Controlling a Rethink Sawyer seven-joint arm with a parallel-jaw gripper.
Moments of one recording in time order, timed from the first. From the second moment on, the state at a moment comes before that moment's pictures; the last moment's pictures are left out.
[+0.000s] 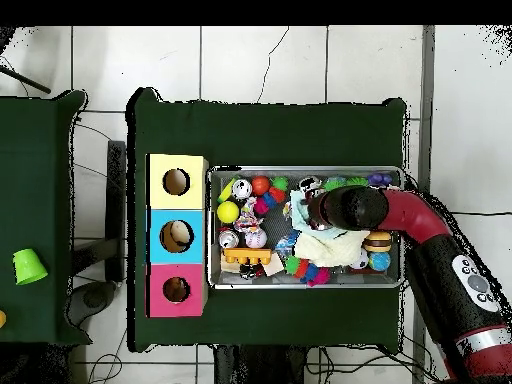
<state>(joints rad) -0.96 -0.31 0.74 1.47 -0.65 0.91 -0.10</state>
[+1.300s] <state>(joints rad) -0.76 -0.49 0.64 1.61 -0.48 0.87 0.07</state>
